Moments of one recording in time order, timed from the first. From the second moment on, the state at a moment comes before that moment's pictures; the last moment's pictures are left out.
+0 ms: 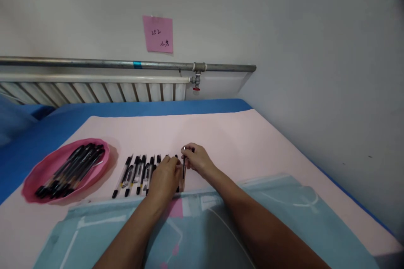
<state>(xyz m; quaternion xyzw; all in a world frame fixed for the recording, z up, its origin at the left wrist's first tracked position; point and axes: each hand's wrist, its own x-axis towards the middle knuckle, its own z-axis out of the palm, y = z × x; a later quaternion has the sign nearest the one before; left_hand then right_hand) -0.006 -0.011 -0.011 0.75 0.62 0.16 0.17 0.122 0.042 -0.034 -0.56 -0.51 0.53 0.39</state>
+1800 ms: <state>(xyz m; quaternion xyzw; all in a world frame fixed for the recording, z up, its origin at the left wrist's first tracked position) 0.003 -0.018 0.001 0.78 0.61 0.02 0.12 0.133 0.019 0.000 -0.60 -0.75 0.25 0.10</state>
